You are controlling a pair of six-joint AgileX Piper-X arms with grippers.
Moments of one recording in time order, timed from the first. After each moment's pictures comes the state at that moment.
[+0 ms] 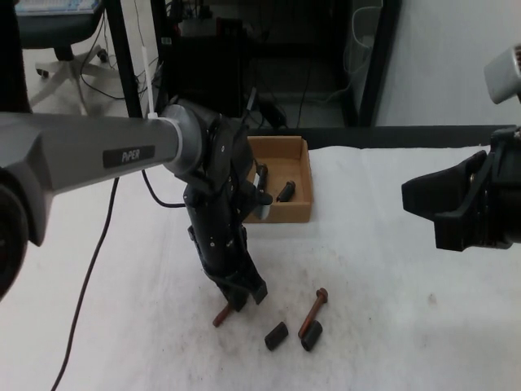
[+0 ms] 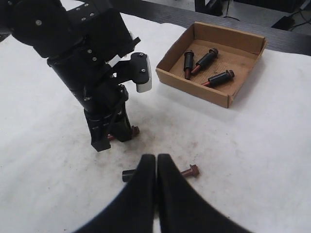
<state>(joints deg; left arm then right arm) -30.0 116.5 -80.8 56.2 12.9 18.0 22.3 49.5 -45.6 35.2 -16.4 1.8</state>
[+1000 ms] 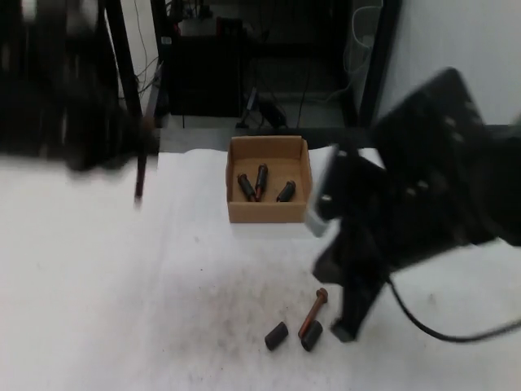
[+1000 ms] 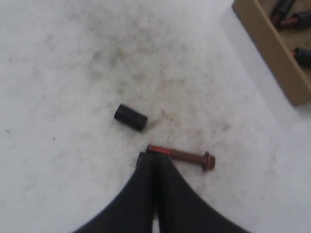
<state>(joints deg) -14.4 57.5 -49.8 39.7 19.7 1.3 35.6 77.0 -53.7 37.8 -10.0 -28.1</state>
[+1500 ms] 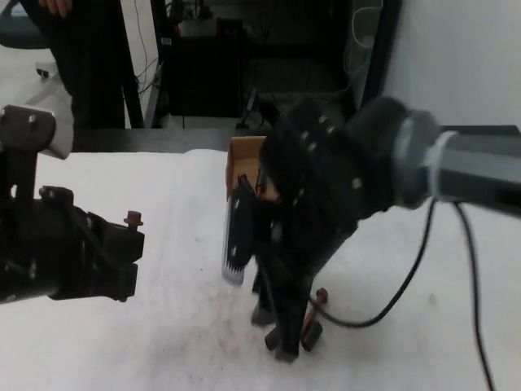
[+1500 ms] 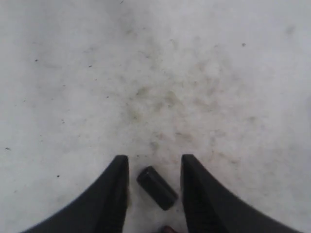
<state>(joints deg) -14.4 46.3 -37.5 36.1 20.5 1.8 43.3 100.1 -70.8 46.0 -12.0 -43.7</state>
